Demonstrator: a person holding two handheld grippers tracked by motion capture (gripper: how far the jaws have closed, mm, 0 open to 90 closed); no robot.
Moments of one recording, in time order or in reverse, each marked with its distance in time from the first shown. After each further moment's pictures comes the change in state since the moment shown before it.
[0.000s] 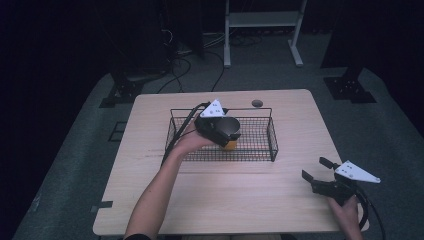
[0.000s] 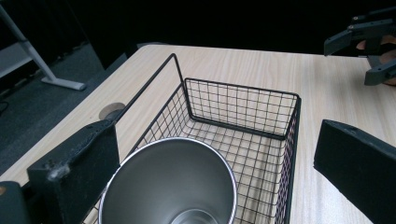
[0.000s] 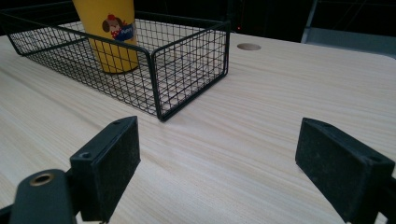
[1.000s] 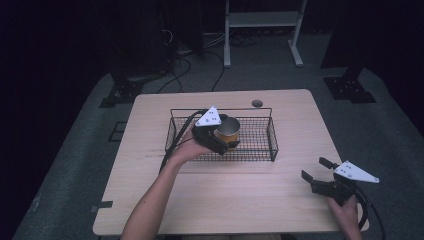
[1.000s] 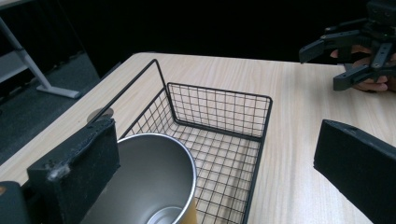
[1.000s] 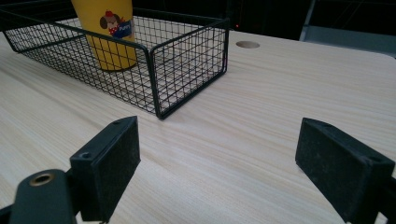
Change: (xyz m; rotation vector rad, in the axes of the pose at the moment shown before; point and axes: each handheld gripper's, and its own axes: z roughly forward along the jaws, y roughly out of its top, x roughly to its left) left arm -0.023 -0.006 -0.014 -0.047 -0.016 -0.003; right arm 0.001 0.000 0.001 0.010 -0.008 -0.004
